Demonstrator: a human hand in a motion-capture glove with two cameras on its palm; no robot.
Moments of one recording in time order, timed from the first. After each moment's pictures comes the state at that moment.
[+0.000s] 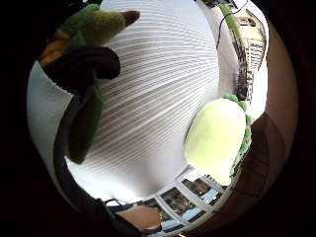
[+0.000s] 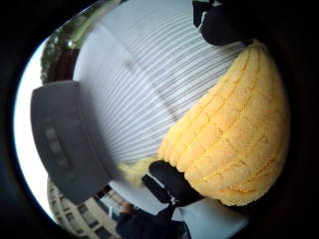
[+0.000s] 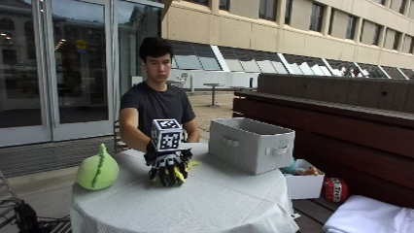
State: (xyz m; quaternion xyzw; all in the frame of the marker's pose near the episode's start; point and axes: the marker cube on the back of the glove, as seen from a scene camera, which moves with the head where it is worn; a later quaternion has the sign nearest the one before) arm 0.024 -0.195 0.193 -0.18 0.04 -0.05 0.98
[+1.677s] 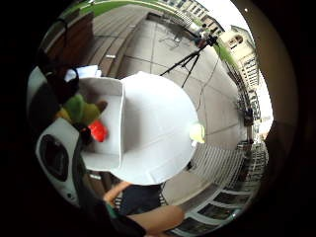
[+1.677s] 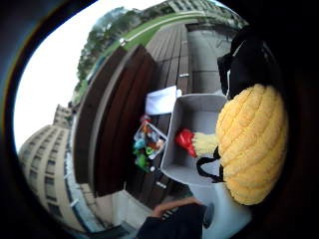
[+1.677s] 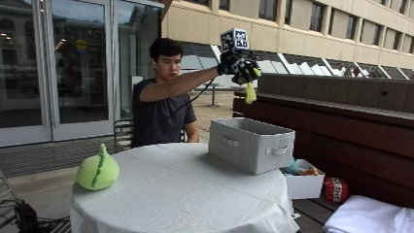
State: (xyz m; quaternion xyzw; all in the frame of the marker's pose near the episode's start) arm -0.333 -0.120 -0.163 0.04 -0.03 -0.15 0.99
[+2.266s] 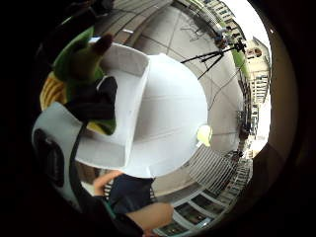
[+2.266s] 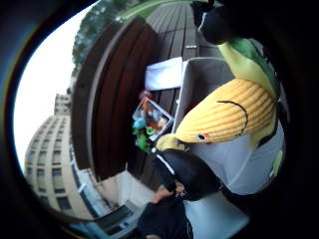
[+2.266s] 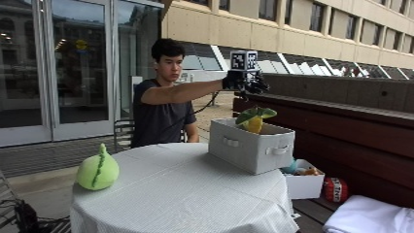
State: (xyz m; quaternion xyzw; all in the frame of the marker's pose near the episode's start) arm -0.355 -0.128 -0.078 -0.08 -0.03 -0.24 0.97
